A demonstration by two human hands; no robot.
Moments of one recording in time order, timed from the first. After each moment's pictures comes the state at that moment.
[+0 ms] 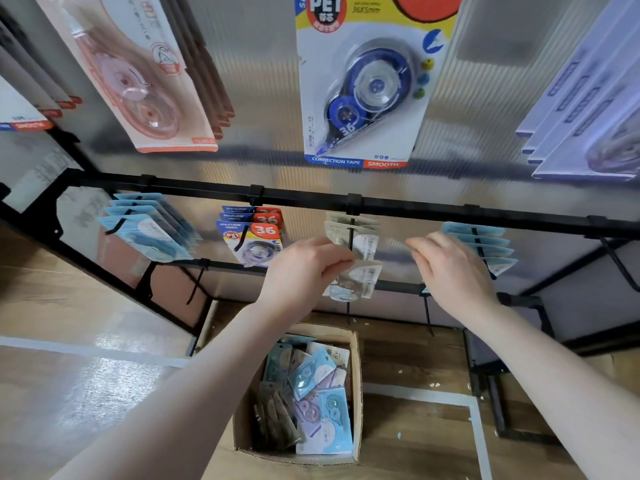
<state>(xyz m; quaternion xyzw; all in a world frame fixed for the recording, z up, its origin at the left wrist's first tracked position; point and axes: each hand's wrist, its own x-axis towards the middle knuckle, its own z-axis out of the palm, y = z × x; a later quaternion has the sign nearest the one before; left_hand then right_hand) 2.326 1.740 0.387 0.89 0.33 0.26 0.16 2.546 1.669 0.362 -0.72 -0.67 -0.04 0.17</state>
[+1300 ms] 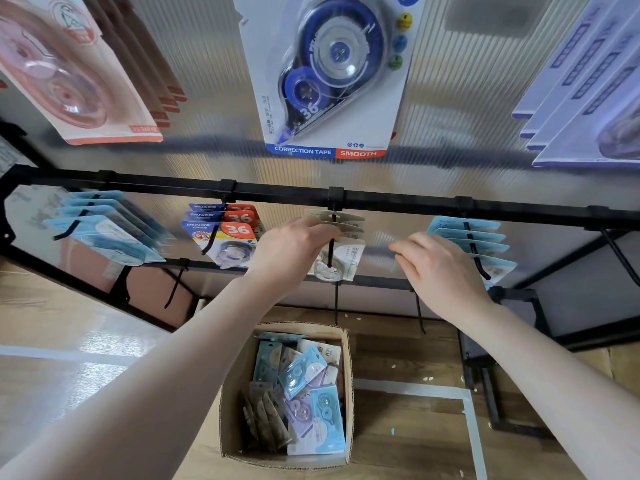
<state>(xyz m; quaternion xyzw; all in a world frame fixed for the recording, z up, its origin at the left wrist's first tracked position) 2.352 1.784 0.356 0.93 0.30 0.22 0.06 2.560 1.676 0.341 -0.68 -0.71 -0.06 0.19</state>
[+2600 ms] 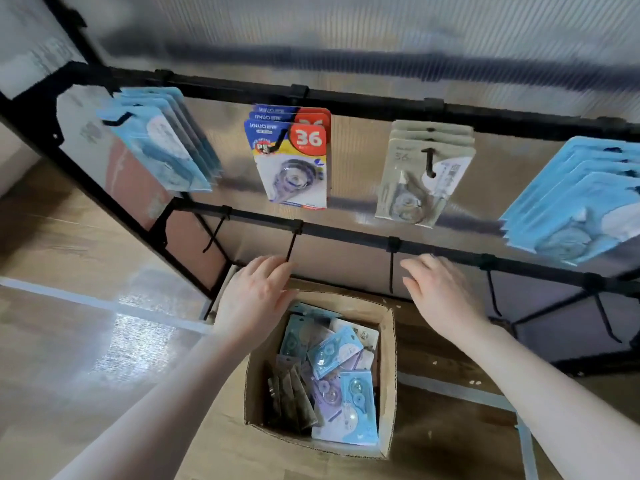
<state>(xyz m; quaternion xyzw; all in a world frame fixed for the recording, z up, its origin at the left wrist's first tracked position) 2.198 1.721 0.203 0.88 0.46 0.13 -0.01 2.472 1.661 0.202 -0.71 -0.69 0.06 0.09</state>
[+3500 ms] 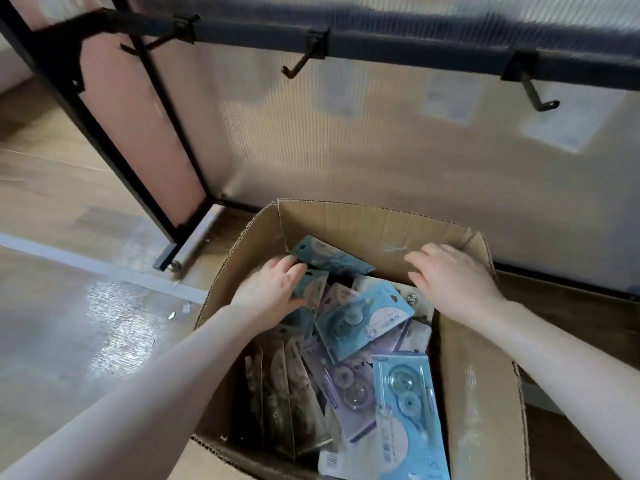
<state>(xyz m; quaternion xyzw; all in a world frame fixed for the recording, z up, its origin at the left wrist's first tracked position) 2.171 1.735 -0.162 0.87 0.48 -0.07 0.06 2.434 1.683 -0.122 -0.67 -0.74 0.03 -0.02</state>
